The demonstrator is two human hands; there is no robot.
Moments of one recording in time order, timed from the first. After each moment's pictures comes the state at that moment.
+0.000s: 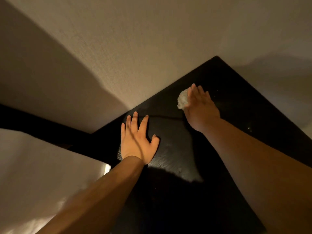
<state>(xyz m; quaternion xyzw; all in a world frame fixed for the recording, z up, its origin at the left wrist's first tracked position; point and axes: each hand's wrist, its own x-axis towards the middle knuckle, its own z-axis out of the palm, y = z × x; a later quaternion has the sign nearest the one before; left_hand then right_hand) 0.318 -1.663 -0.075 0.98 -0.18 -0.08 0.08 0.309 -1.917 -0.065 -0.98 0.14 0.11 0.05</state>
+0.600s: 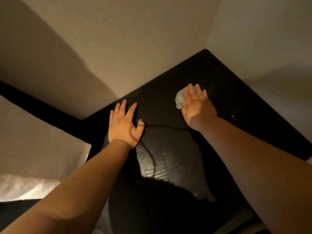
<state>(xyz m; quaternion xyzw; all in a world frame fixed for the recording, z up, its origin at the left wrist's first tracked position) 0.314 -1.662 -0.086 0.98 -0.17 -0.05 0.10 0.261 -1.937 -0.066 -0.98 0.14 0.12 0.04</state>
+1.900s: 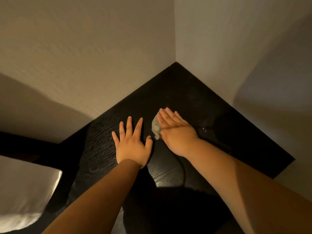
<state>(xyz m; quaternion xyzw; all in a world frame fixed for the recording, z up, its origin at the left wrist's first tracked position) 0.259 -1.780 -0.085 0.98 -0.16 -0.10 0.06 0.218 -1.970 -0.069 -0.99 -0.01 0.11 0.11</state>
